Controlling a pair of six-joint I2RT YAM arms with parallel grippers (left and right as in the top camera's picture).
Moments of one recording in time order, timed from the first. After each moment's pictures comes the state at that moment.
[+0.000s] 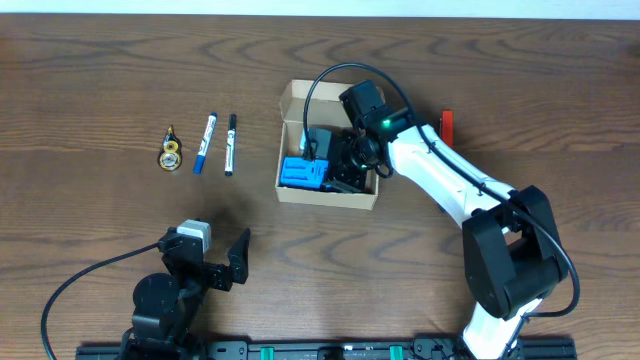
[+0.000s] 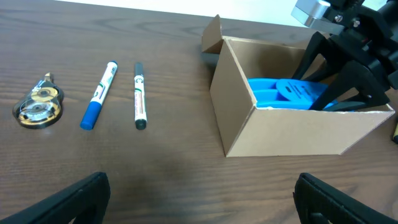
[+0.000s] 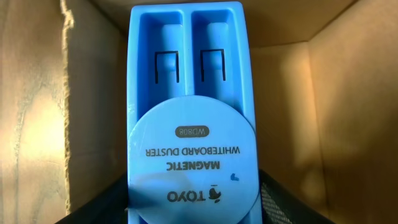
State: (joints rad) left arm -0.20 0.01 0.13 -0.46 0.15 -0.17; right arm 0.49 1.92 1.37 -0.73 -0.43 -0.78
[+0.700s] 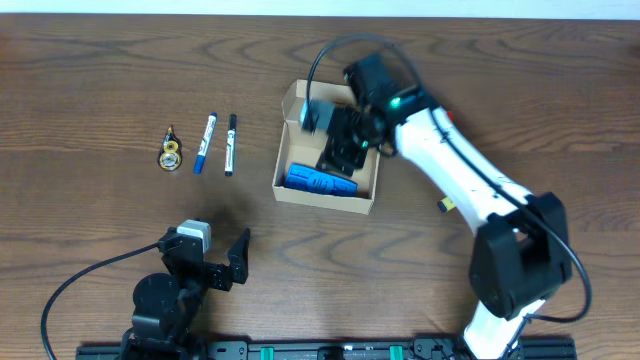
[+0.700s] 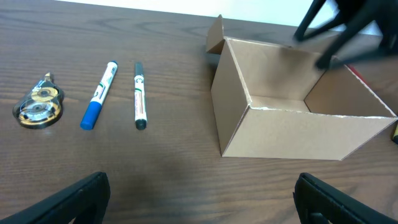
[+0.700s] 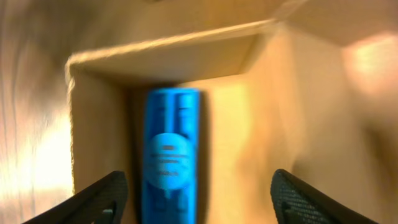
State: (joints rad) left arm -0.20 0.01 0.13 -0.46 0.15 -0.17; right arm 0.45 1.90 1.58 -0.84 -0.41 -0.63
